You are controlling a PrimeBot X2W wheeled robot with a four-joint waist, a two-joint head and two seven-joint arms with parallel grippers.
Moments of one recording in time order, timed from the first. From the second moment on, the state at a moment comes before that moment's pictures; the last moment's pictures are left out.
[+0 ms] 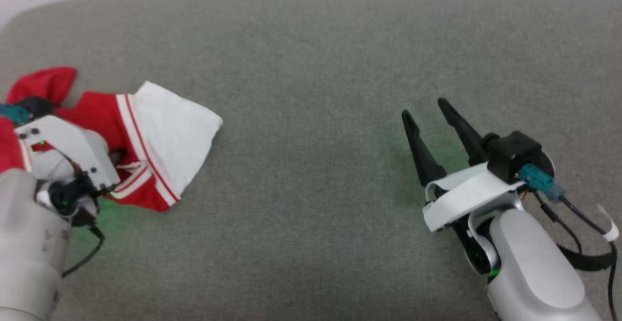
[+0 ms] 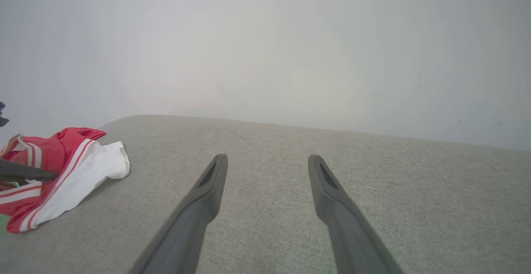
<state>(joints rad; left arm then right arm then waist) -0.87 0.49 -0.33 1.04 -0.94 -0.13 0.47 -0.53 -0.10 0.32 0.42 0.30 0.13 -0.25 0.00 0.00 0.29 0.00</state>
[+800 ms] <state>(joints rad) -0.94 0.38 -0.47 0.49 -1.09 -0.12 0.65 -0.40 -0.06 0.10 0.33 0.37 0.13 -0.26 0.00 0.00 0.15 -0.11</state>
